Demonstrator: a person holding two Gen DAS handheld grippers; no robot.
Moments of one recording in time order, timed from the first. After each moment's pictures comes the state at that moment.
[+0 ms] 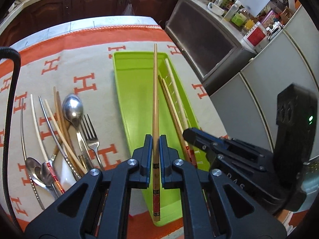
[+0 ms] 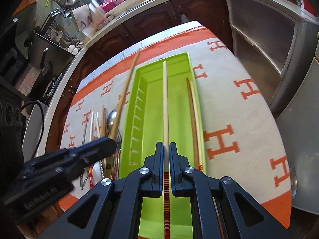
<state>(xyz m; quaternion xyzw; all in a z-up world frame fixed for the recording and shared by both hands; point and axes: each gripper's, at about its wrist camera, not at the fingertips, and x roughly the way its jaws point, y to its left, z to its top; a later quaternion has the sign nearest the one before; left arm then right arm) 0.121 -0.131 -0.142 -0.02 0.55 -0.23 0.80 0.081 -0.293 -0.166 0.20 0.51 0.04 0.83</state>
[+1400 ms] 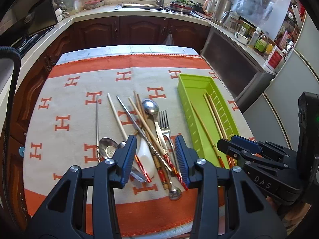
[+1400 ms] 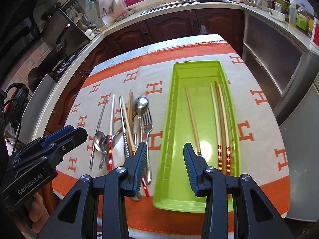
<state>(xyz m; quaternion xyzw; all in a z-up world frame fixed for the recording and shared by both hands) 0.048 0.001 -0.085 -0.02 0.46 -0.12 0.88 0.038 -0.204 -0.121 0.11 0.50 0.06 0.86</state>
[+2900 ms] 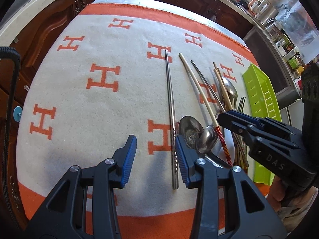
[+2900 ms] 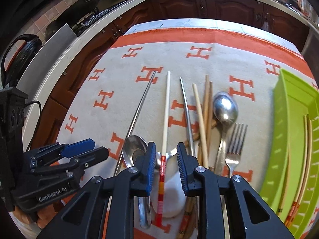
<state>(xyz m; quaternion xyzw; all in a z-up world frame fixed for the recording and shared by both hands) 0.103 0.138 -0.196 -0.12 0.56 -0.05 0.82 0.155 -0.041 -0.196 0.02 0.56 0.20 0.80</state>
